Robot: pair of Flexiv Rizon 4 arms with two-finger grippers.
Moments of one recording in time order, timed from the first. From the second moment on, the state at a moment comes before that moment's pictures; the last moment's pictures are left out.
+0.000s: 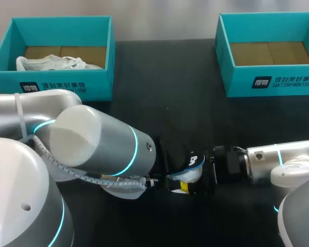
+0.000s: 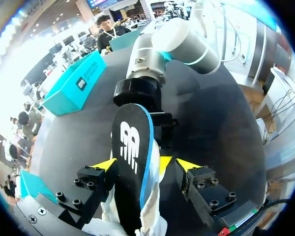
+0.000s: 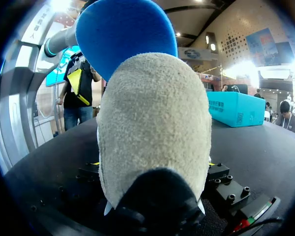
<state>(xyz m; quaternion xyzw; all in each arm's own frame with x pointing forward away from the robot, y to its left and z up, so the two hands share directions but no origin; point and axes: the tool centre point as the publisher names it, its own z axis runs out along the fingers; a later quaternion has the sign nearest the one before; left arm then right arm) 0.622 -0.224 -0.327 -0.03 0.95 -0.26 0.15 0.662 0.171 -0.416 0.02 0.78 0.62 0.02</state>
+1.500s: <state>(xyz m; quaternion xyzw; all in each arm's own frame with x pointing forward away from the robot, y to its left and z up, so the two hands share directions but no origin) 0.653 -0.232 -0.312 -0.08 0.94 -0.28 0.21 0.662 0.171 -0.416 0.02 0.78 0.62 0.02</state>
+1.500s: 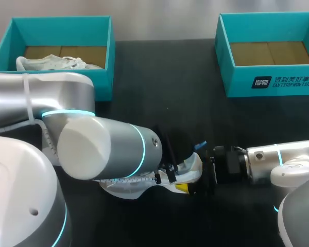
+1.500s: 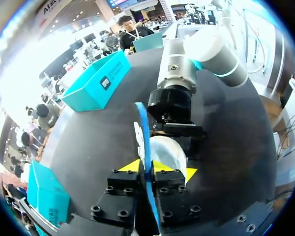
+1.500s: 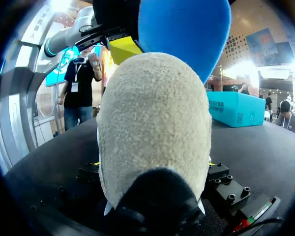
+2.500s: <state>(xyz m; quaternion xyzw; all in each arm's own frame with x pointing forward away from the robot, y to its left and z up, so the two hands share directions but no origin) 0.652 -0.222 -0.336 -0.05 0.93 -0.30 0.22 0.662 0.171 -0.416 0.02 0.78 0.62 0.02</state>
